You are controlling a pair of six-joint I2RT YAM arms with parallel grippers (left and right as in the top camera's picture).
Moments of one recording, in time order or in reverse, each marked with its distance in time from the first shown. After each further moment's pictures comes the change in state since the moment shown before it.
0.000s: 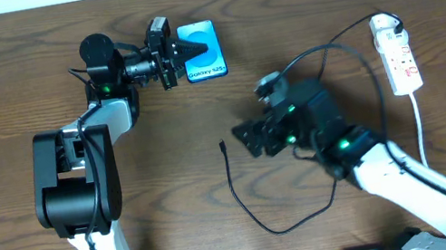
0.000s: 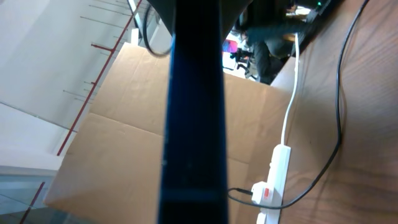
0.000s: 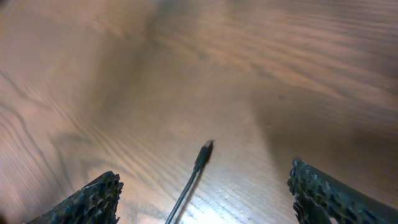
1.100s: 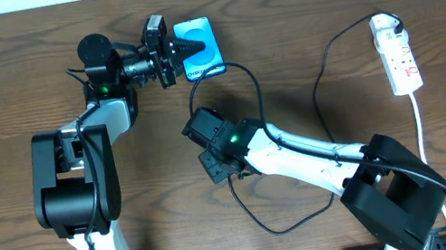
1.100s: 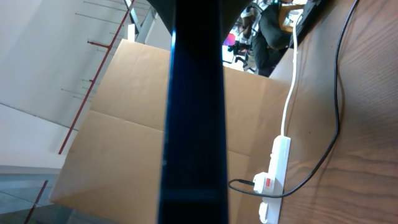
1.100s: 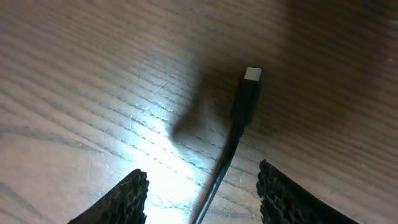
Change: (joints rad) left arm 0.008 0.000 0.000 0.000 -0.019 0.028; right arm 0.293 0.542 0.511 -0.559 0.263 0.208
